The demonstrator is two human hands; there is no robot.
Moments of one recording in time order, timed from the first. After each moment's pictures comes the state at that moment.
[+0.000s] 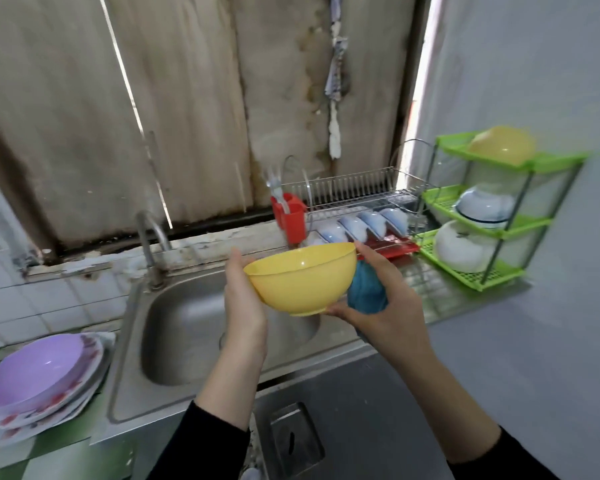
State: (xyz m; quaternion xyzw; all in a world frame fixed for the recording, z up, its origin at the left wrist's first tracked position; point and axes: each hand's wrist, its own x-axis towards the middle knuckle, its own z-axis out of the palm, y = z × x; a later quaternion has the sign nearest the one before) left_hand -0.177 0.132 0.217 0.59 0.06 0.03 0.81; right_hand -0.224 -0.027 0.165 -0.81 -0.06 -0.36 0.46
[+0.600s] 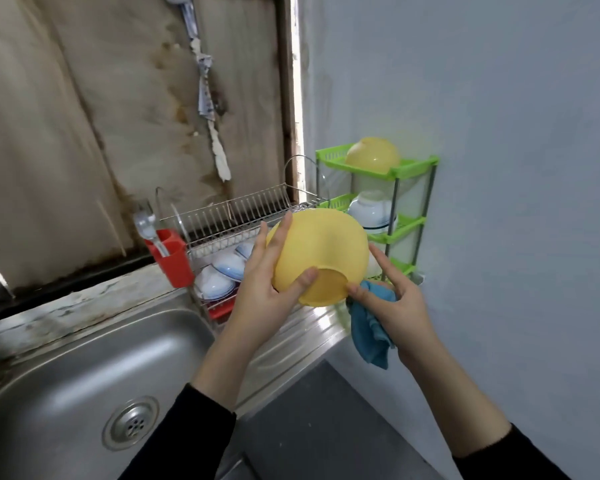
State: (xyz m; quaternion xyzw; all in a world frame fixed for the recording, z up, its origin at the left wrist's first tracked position) left_hand -0.131 -0.034 0.205 0.74 -0.42 0.01 0.52; right_hand -0.256 -0.177 0.184 -0.67 0.18 -0.34 0.63
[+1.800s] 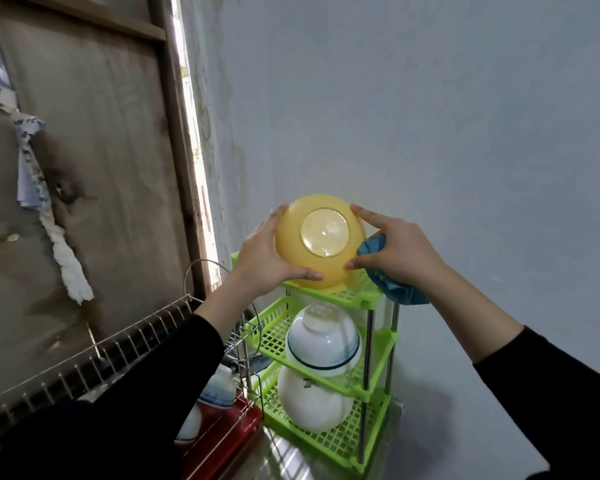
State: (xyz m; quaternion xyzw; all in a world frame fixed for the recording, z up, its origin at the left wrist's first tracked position) left_hand 0.113 -0.364 0.311 0.69 -0.55 0.02 0.47; right_hand -0.079 -0.480 0.327 -0.86 0.32 -0.34 0.19
